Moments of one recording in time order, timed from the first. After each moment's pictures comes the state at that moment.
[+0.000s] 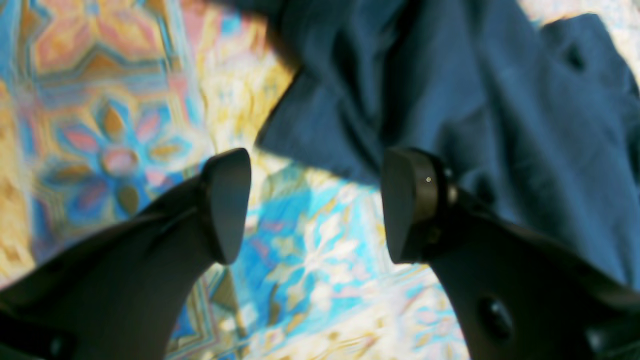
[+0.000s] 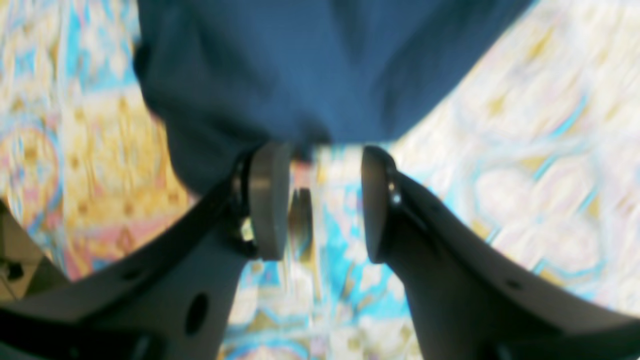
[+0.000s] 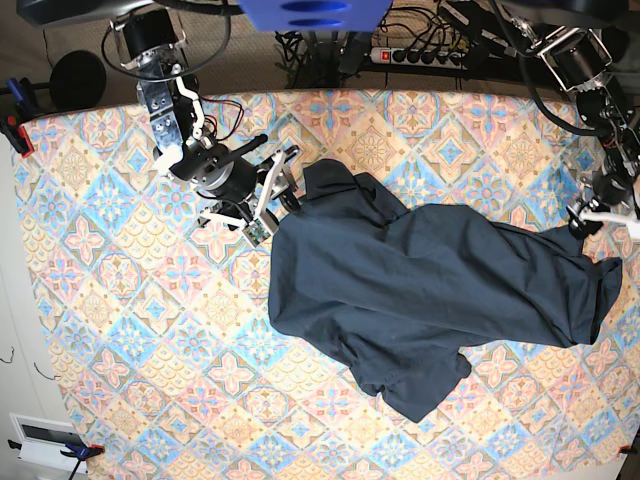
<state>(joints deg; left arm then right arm) 1.7 -23.1 -40.3 73.6 -39.1 -9.9 49.1 -6.6 14.4 -16.2 106.3 18.0 18.4 -49.3</state>
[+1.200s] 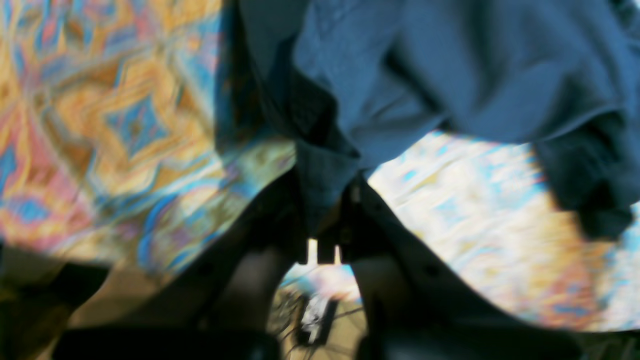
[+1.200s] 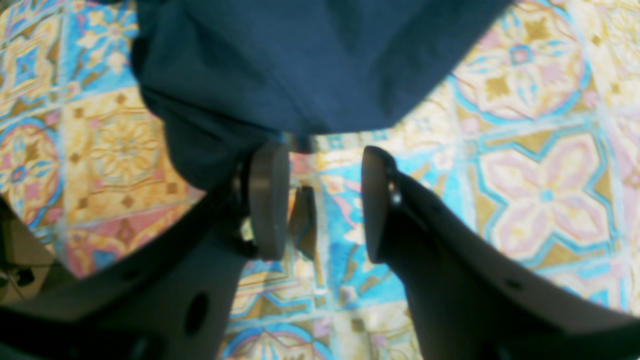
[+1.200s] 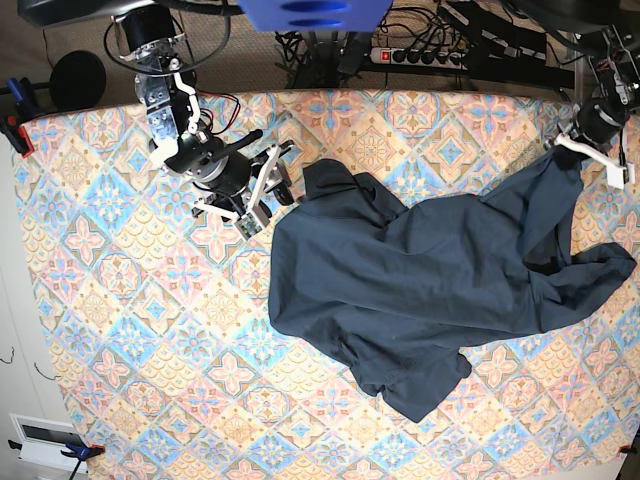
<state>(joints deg) 29.6 -22.8 -40.3 103.1 -49.9 -10.3 57.6 -9.0 14.2 -13.8 106.2 18.2 18.4 -49.4</state>
